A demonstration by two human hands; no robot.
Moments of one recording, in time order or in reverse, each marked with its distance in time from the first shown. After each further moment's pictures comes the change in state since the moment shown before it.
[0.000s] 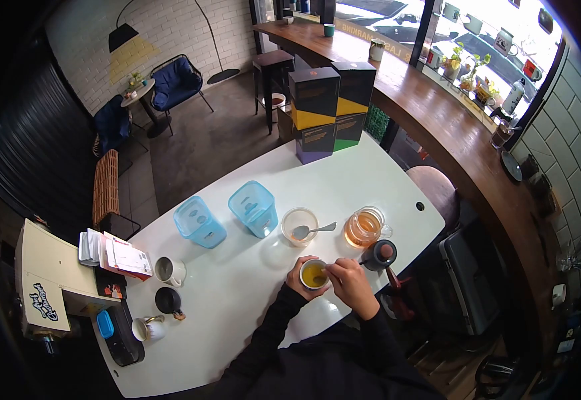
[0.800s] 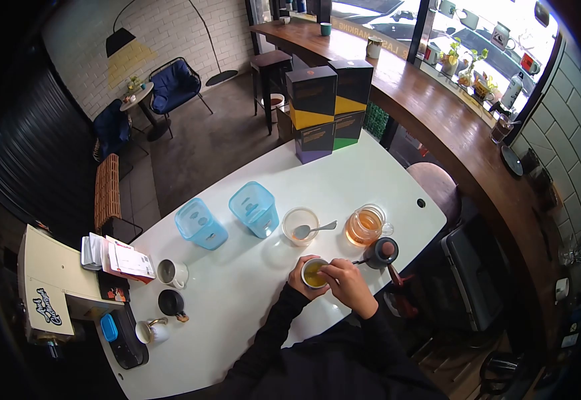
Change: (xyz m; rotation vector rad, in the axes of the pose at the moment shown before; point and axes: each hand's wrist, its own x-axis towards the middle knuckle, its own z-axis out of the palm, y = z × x) left_hand 0.000 -0.002 -0.001 -0.001 -0.012 0.009; right_hand 0.000 -0.001 0.008 0.068 0.051 0.004
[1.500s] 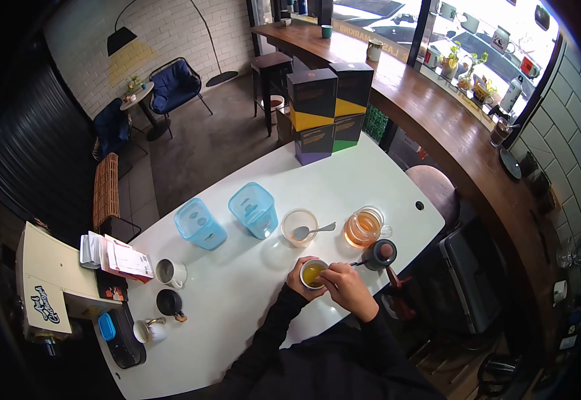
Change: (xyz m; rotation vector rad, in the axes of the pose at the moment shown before) left_hand 0.001 -0.005 0.003 -0.005 0.016 0.017; right_hand -0.001 -0.006 -0.007 -0.007 -0.100 -0.034
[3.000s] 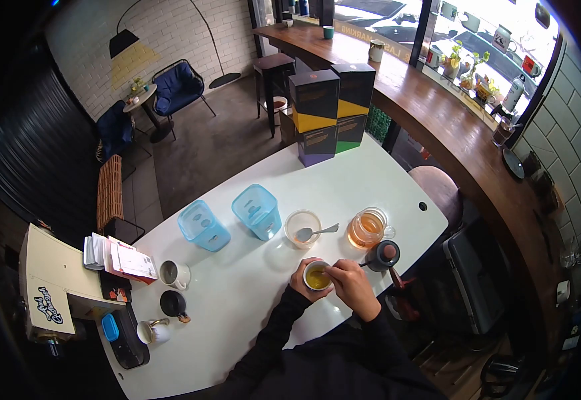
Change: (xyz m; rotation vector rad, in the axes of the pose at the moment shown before) left_hand 0.000 0.004 -0.002 0.016 0.007 0.027; right_hand 0.002 0.007 0.002 -0.069 0.100 -0.006
